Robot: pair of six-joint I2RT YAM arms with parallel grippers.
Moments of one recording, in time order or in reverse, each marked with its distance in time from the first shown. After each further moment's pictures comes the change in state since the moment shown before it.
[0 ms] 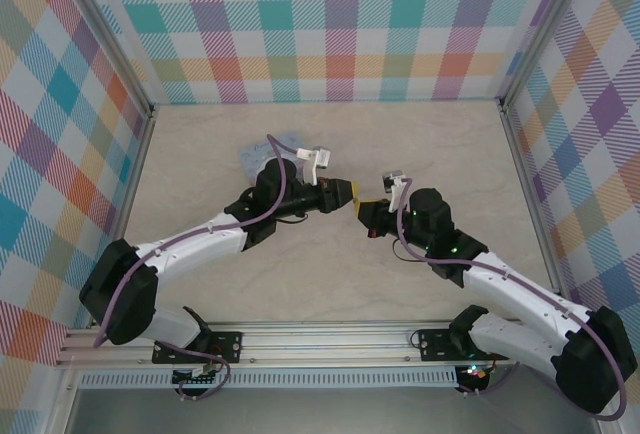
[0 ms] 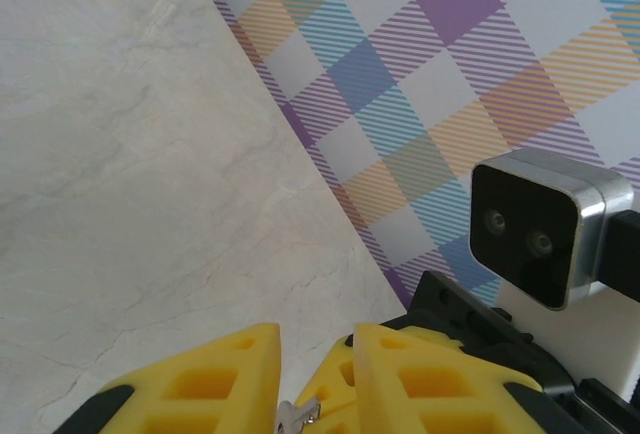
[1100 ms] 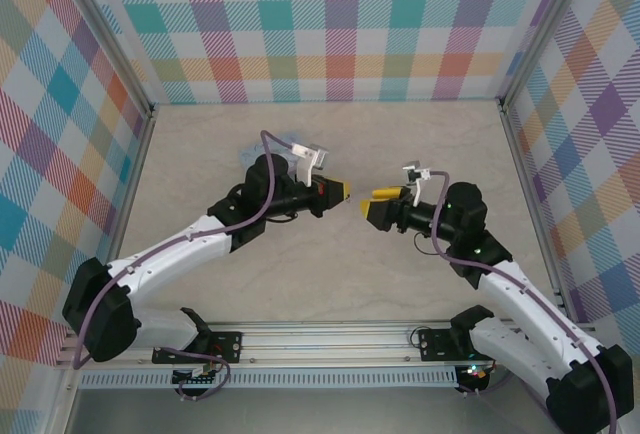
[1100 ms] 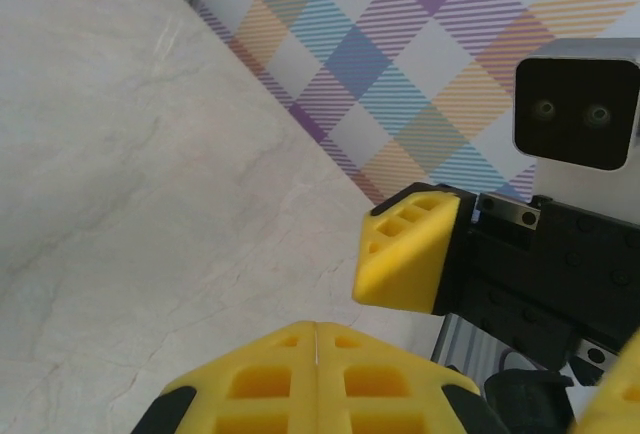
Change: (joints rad) left arm -0.009 -0.130 0.070 -0.224 -0.012 0.240; right arm -0.218 -0.126 0.002 0.101 -0.470 0.035
